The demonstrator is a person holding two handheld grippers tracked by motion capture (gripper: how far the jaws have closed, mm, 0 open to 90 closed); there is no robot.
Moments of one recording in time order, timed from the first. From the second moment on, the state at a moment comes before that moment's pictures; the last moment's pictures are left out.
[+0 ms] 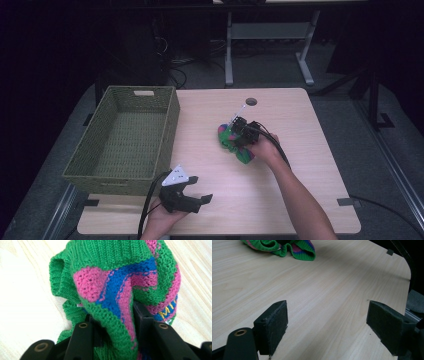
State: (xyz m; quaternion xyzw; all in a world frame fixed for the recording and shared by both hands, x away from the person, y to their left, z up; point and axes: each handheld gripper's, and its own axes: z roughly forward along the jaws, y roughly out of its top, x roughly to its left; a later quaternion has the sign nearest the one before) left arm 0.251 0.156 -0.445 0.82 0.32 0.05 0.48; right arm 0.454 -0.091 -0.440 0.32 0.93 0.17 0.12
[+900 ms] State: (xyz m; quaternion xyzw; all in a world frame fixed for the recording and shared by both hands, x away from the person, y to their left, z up) left arm 0.253 0.158 -0.444 0.81 0.33 0.05 0.48; right arm 0.448 -0.174 -0.387 0.36 0.89 0.25 0.08
